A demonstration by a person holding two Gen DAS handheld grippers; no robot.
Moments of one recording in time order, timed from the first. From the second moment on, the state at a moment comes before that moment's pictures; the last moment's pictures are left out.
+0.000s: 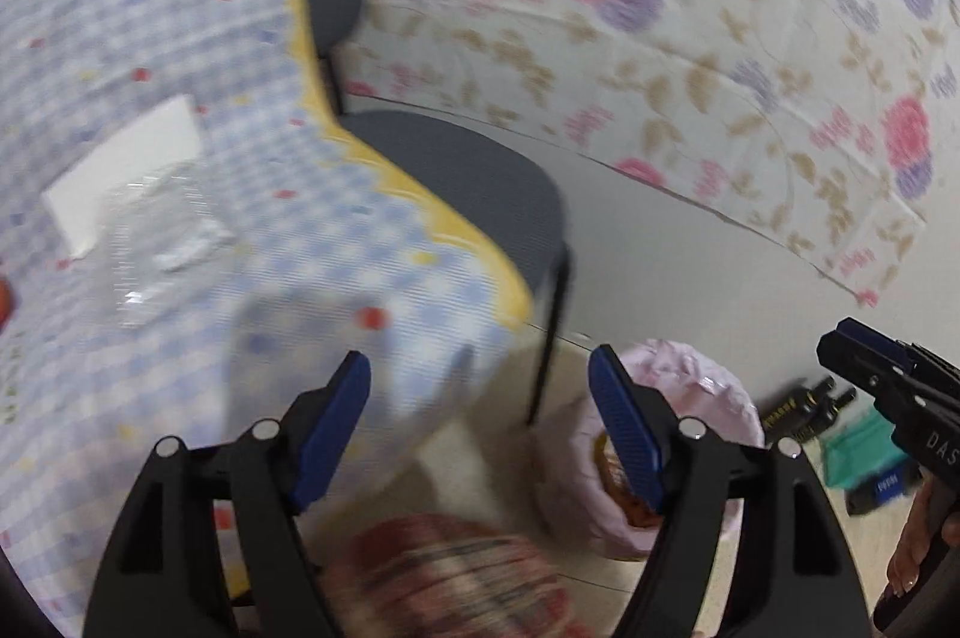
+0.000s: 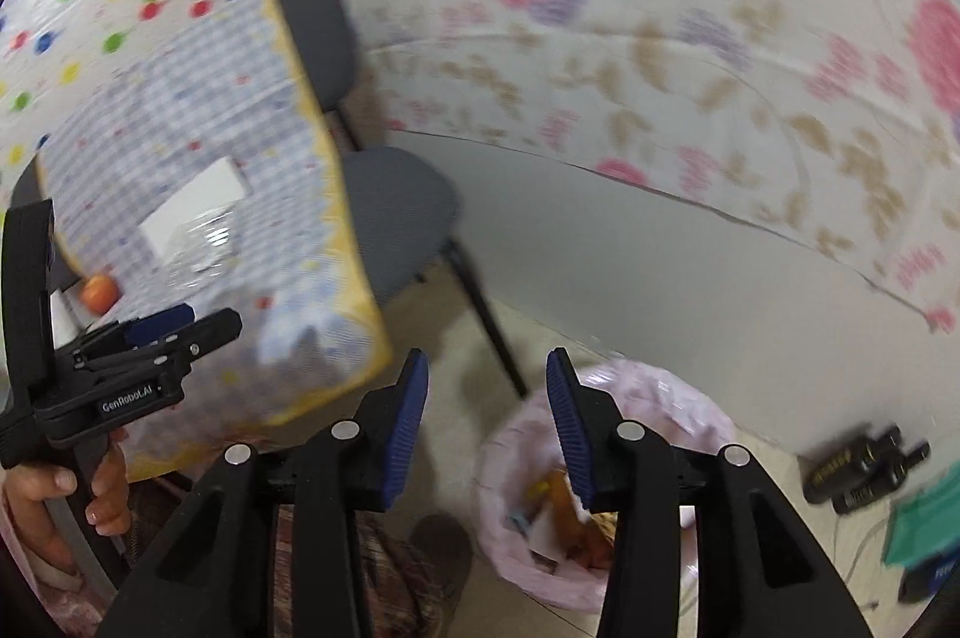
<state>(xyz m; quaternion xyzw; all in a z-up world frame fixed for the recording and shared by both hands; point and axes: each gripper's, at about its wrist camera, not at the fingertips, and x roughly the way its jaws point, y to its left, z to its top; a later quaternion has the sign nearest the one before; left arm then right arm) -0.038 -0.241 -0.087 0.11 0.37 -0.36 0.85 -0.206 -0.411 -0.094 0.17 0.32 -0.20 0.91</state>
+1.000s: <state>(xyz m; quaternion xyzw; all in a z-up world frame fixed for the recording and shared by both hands) 0.040 0.013 0.002 0.08 0.34 -0.06 0.94 0.016 -0.190 -0.009 0.05 0.32 0.11 0.94</state>
